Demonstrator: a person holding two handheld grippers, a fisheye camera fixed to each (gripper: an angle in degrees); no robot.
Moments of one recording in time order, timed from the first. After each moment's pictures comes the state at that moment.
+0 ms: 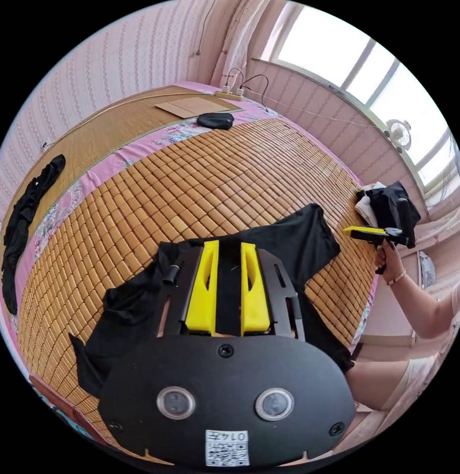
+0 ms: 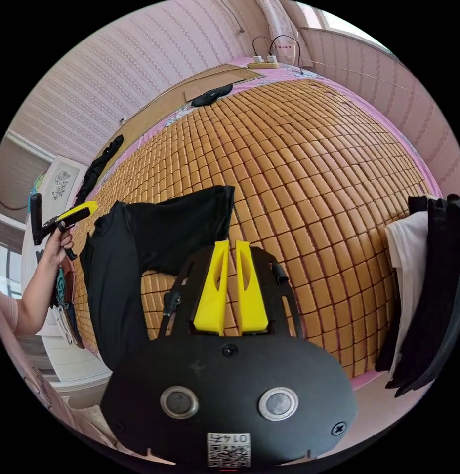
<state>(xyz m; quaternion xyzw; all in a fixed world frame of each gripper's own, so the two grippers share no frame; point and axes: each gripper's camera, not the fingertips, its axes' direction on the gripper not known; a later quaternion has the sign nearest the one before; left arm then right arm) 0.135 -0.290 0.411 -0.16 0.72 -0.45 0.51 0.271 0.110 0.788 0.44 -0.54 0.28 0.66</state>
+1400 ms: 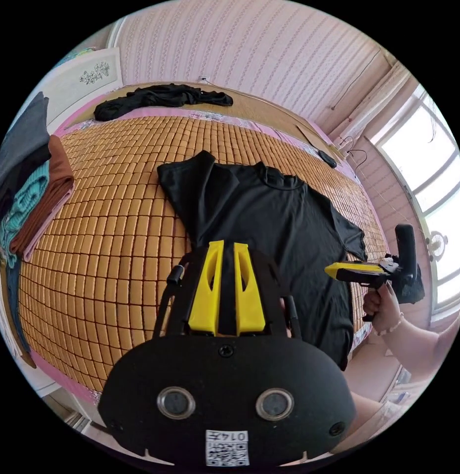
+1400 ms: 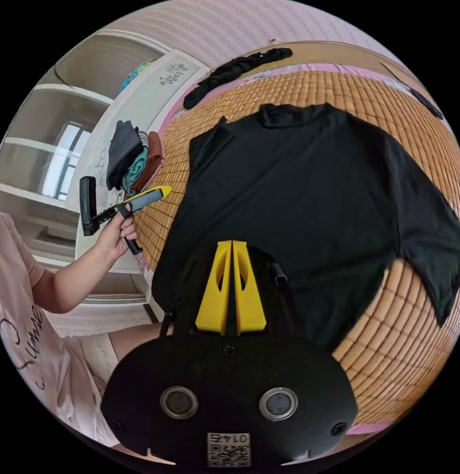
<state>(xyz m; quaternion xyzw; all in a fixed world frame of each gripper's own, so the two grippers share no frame) -0.071 0.090 0.203 -0.37 0.55 -0.64 0.39 -0.001 -0.009 0.558 0.50 -0.54 -0.09 0.67</state>
